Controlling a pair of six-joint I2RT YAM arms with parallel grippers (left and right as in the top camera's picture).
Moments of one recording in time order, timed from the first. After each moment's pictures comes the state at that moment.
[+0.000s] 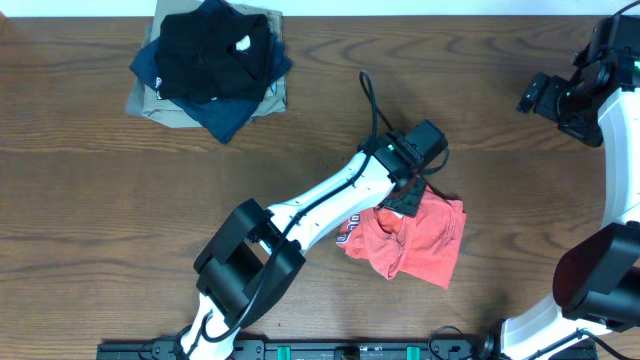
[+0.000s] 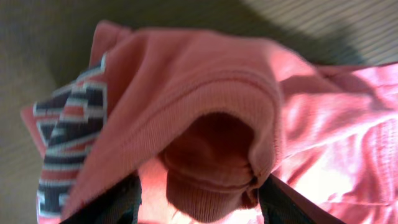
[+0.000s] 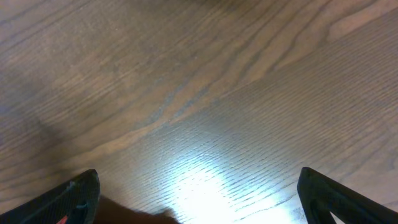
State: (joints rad) left arm -0.87 2.07 1.63 -0.88 0.07 -0.47; right arm -0.25 1.81 1.69 -1.11 0.00 0.28
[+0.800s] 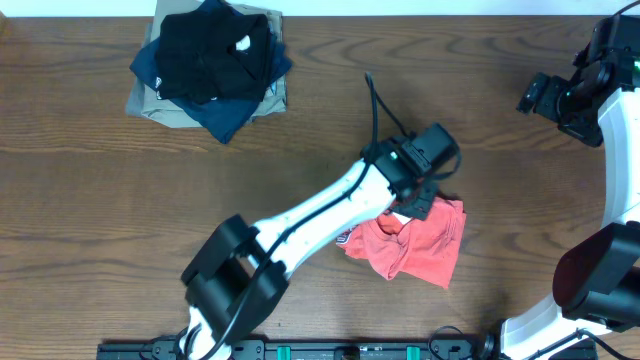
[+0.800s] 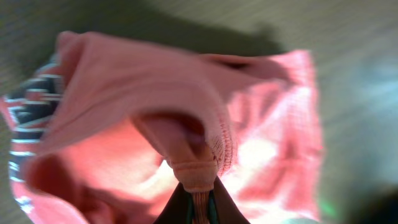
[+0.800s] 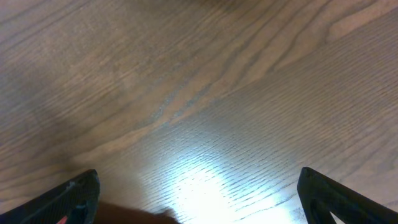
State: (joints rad) left arm -0.93 1.97 1.63 -0.88 0.11 -0.50; right arm -0.25 1.81 1.69 -1.11 0.00 0.28
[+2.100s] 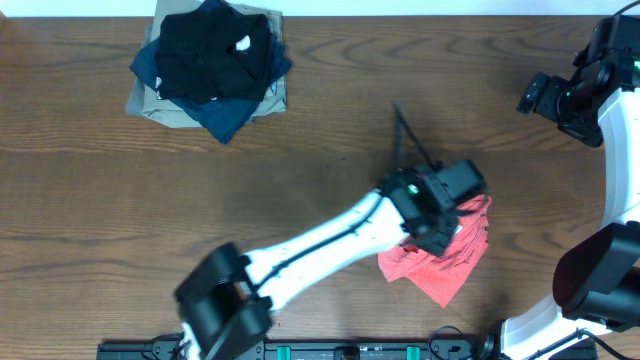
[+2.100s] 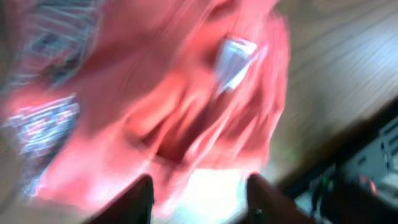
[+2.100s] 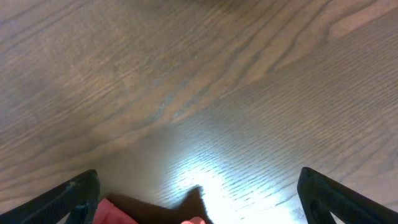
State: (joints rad) left arm -1.04 1.90 1.63 -0.98 0.14 -0.54; right arm -0.25 1.81 1.69 -1.11 0.00 0.28
